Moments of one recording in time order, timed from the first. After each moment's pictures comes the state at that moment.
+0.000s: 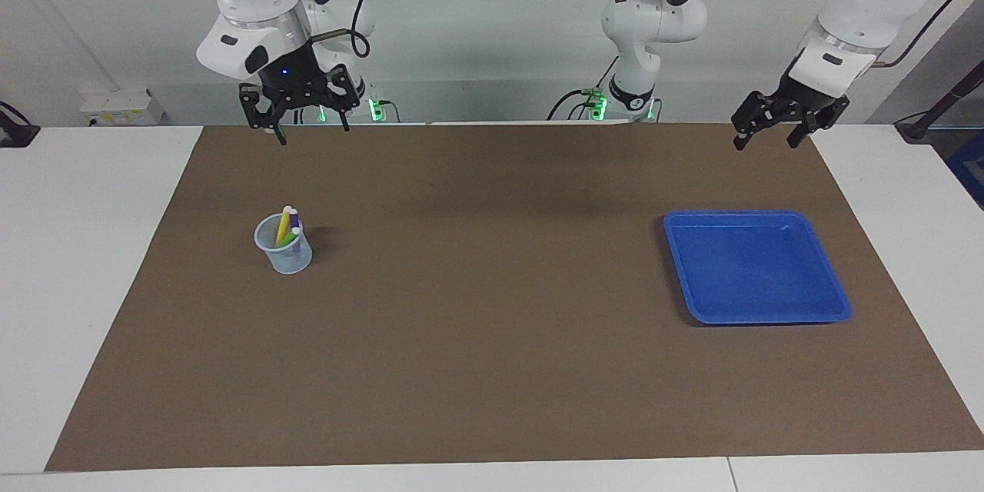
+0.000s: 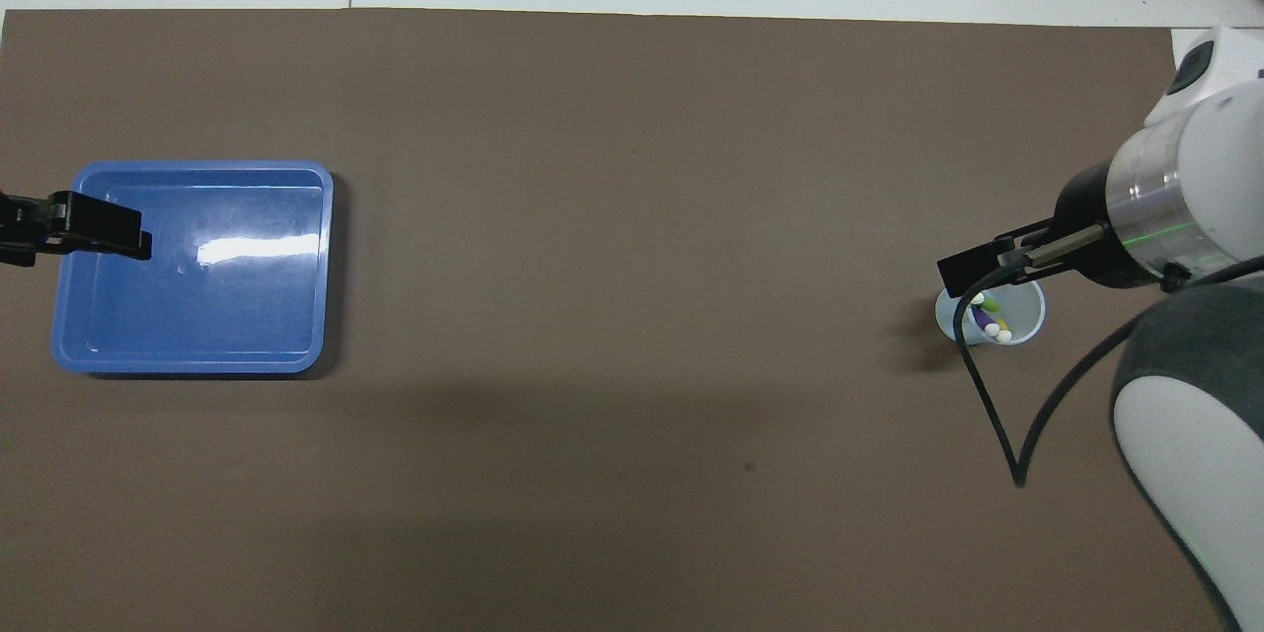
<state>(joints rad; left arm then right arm) -0.11 -0.03 0.07 -1.60 -0.03 1.57 -0.02 0.03 0.00 0.17 -1.51 0.01 1.52 -0.06</state>
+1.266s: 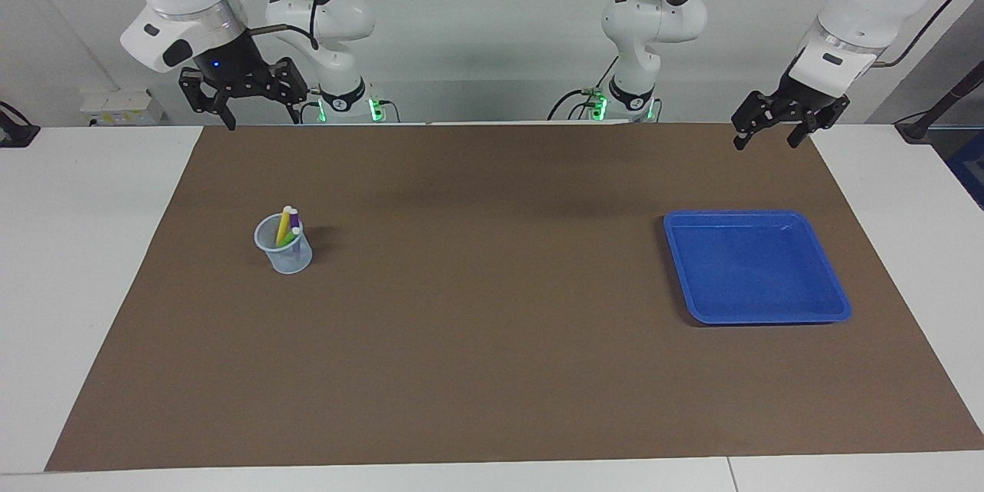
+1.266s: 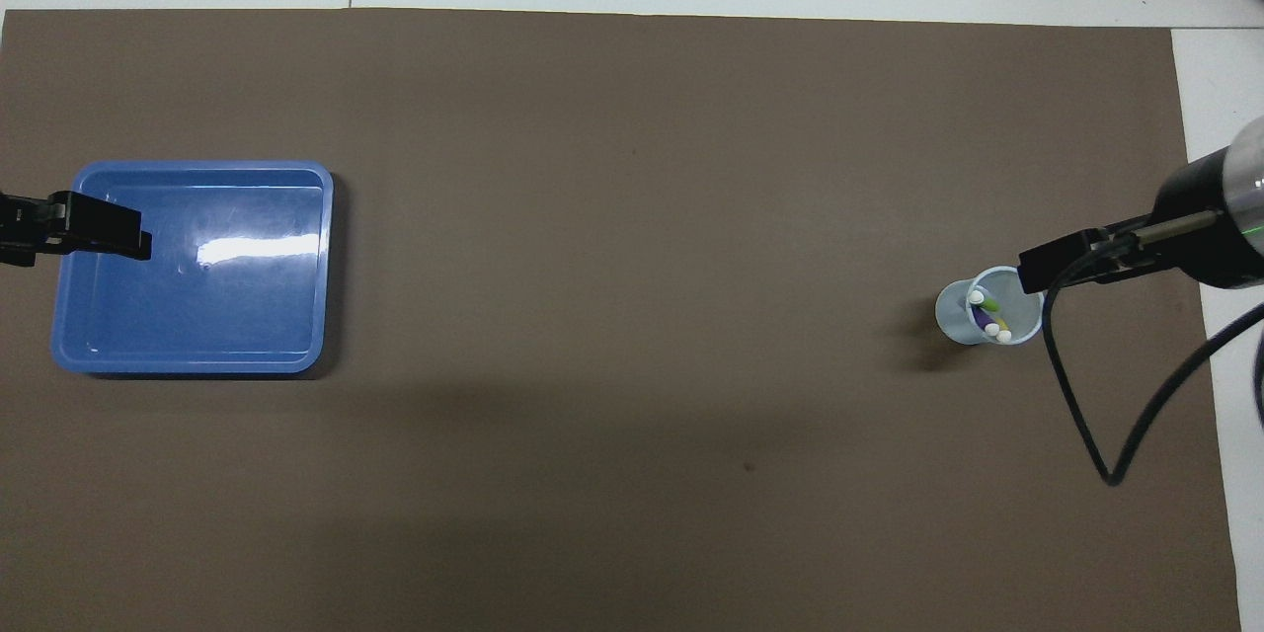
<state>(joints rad) -0.11 -0.03 0.07 -1.60 -0.03 1.56 -0.02 0.03 0.02 0.03 -1.46 0.01 1.39 -0.03</state>
